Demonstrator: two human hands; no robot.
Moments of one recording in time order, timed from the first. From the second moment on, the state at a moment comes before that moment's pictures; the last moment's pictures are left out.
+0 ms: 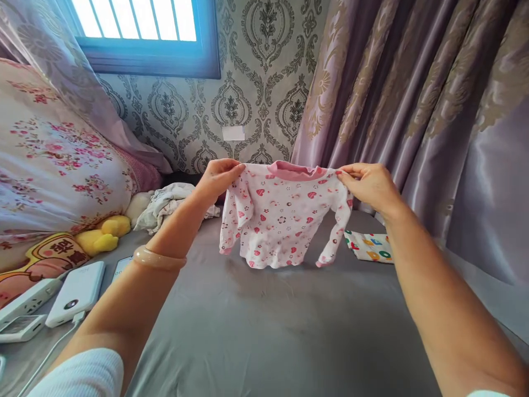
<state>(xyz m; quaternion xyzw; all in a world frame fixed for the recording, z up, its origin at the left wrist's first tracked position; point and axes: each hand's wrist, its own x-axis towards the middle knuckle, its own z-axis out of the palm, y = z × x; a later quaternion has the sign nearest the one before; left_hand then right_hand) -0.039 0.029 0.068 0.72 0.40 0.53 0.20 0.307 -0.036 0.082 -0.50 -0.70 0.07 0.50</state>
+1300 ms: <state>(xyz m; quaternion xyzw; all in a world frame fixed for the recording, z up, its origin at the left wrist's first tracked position) -0.063 -0.024 0.093 0.74 0.38 0.53 0.17 0.309 -0.083 0.097 -0.50 -0.60 0.30 0.55</state>
